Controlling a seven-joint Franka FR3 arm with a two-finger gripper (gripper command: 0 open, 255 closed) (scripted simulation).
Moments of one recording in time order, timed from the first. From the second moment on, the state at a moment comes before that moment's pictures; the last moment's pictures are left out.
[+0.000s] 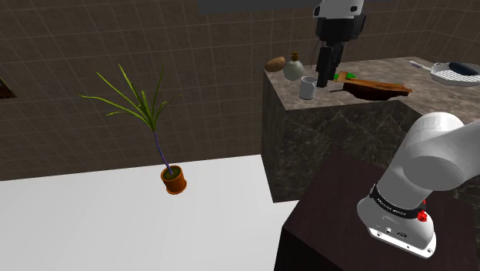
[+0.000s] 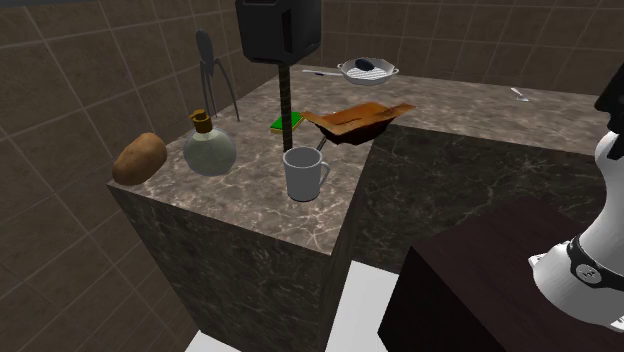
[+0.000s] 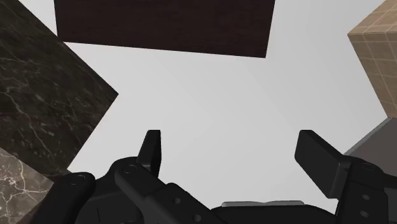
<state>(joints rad) -0.02 -0.77 -0.05 -2.34 0.10 1.49 -0.11</state>
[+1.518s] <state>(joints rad) -0.08 -0.29 -0.45 -2.17 -0.05 1.83 -0.64</state>
